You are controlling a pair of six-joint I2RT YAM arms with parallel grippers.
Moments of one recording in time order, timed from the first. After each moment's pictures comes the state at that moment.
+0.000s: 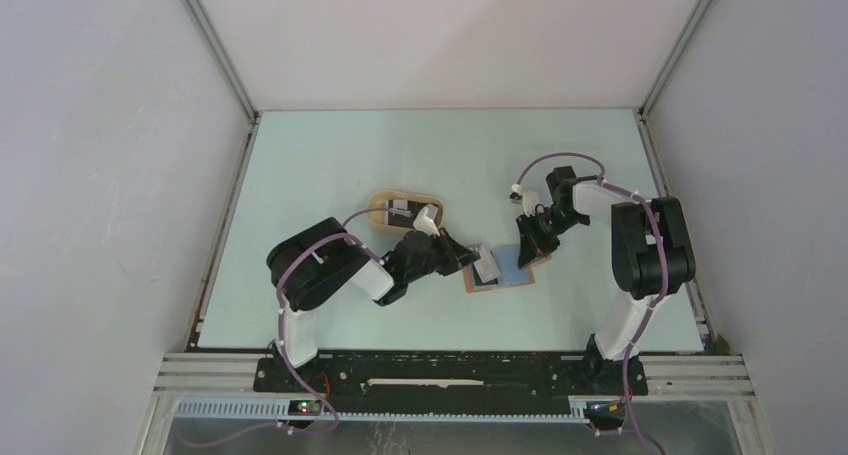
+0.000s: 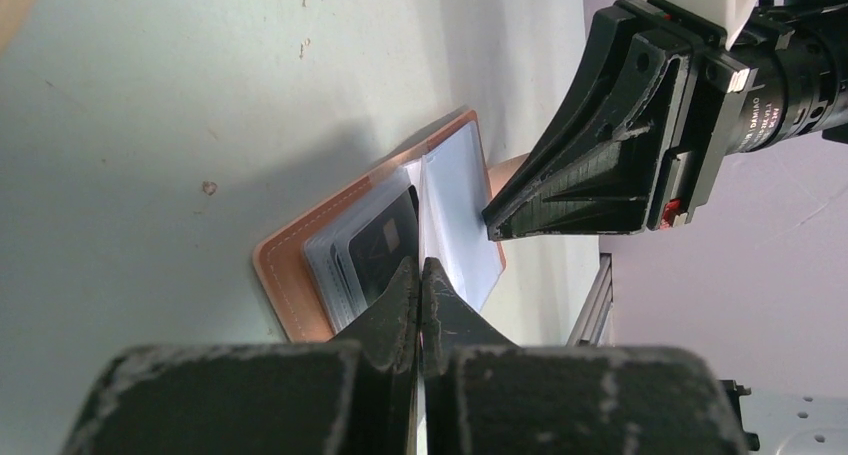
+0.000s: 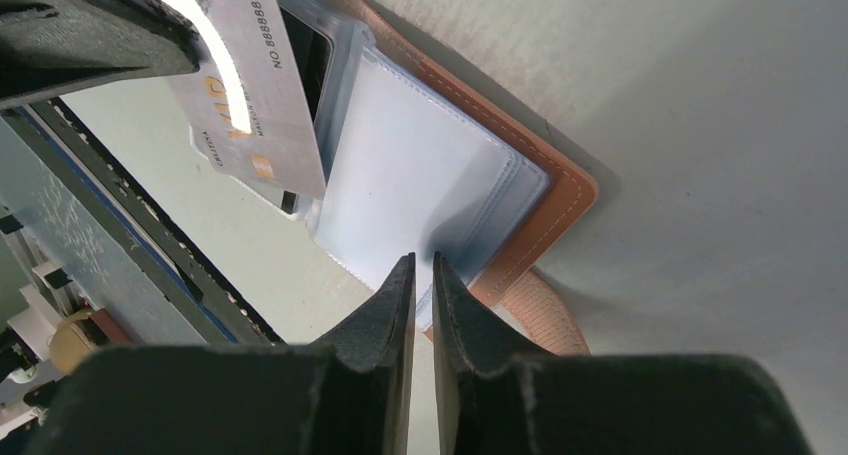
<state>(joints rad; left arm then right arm) -0.85 1.93 0.61 1.00 0.08 -1.11 0.15 1.82 1.08 -0.79 -0.63 -0.35</state>
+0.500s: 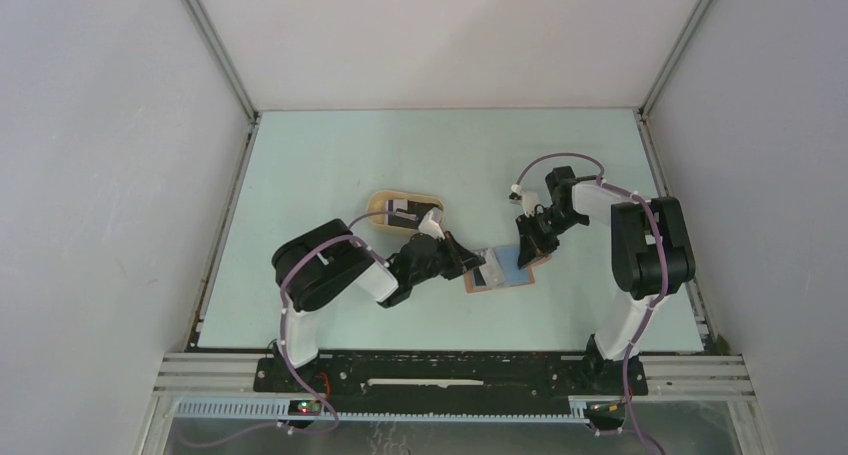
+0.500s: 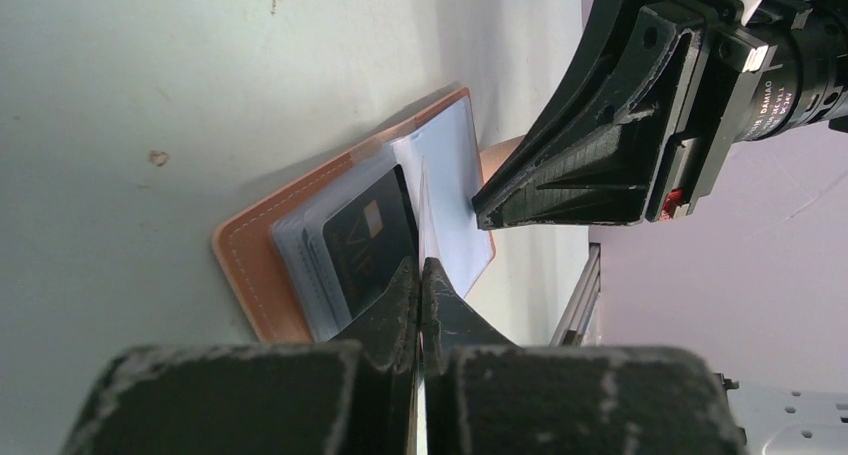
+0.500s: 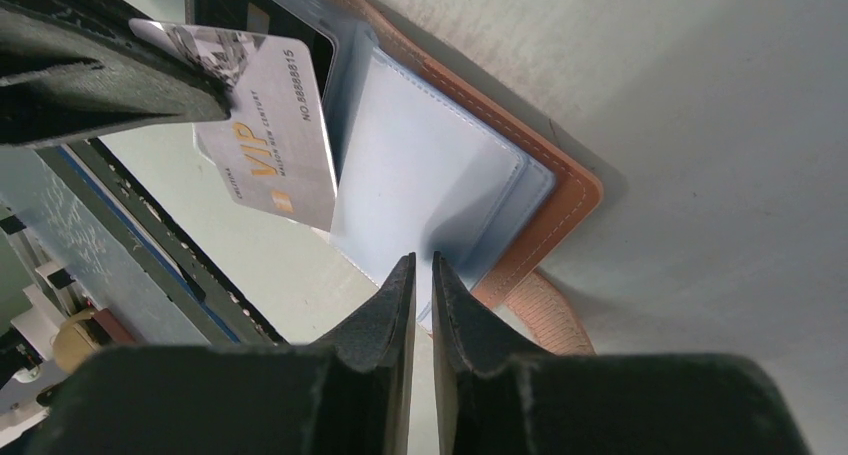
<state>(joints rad) -0.88 1.95 0.62 0.98 0.07 -1.15 0.15 1.82 1.08 -0.79 -0.63 -0.35</state>
